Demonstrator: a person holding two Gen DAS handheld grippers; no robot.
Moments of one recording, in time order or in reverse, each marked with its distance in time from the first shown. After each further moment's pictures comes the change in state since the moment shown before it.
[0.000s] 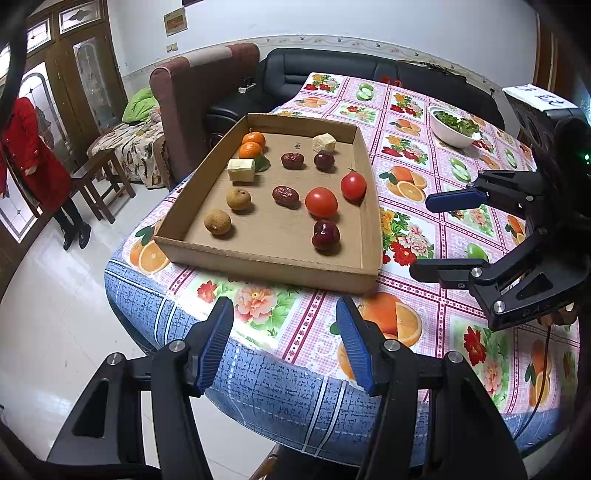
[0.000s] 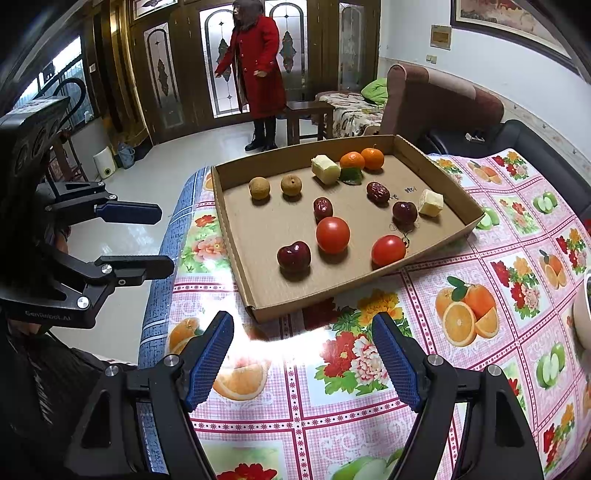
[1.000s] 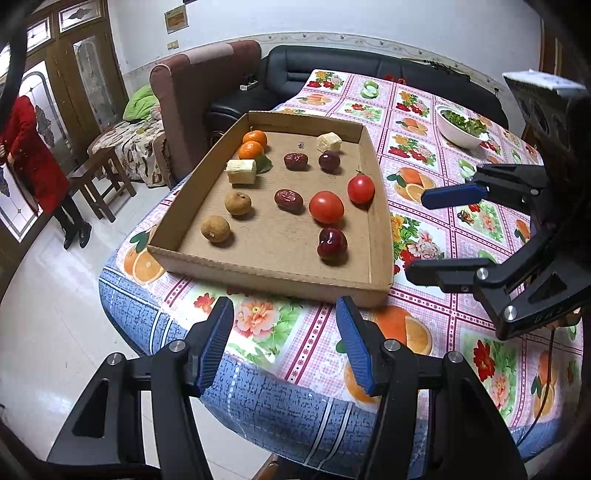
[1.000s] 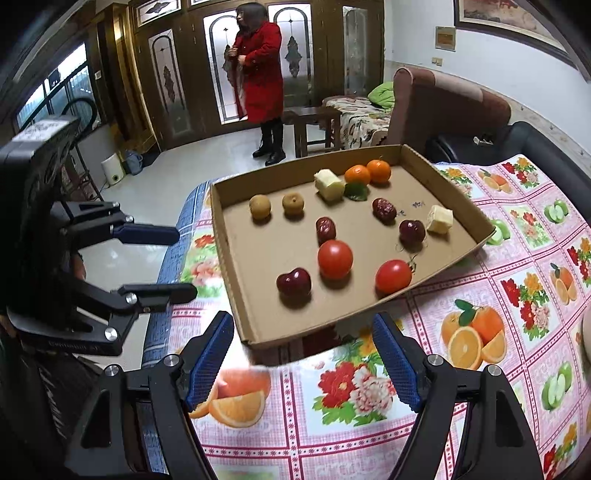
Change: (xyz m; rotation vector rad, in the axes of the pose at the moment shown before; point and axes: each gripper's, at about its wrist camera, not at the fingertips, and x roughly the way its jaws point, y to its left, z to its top) left arm 0.017 0.001 0.009 -0.005 0.006 0.010; right arm 0.011 -0.008 0.017 -0.004 -0.015 0.045
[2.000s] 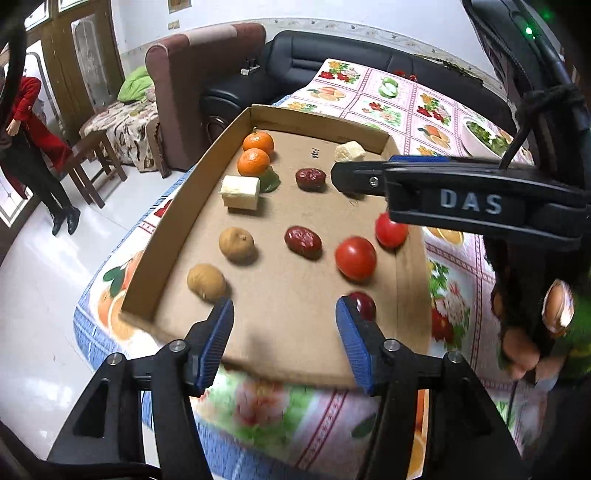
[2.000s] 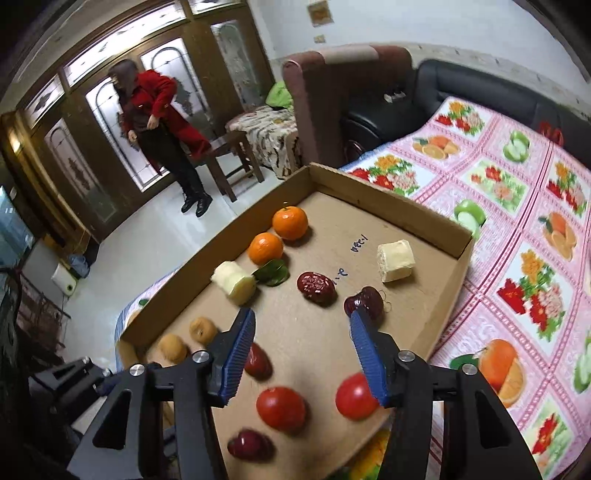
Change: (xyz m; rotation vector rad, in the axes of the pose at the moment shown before) left arm 0.051 0.014 0.049 -0.045 0.064 -0.035; right arm 0.054 -0.070 0.079 0.415 -0.069 -0.145
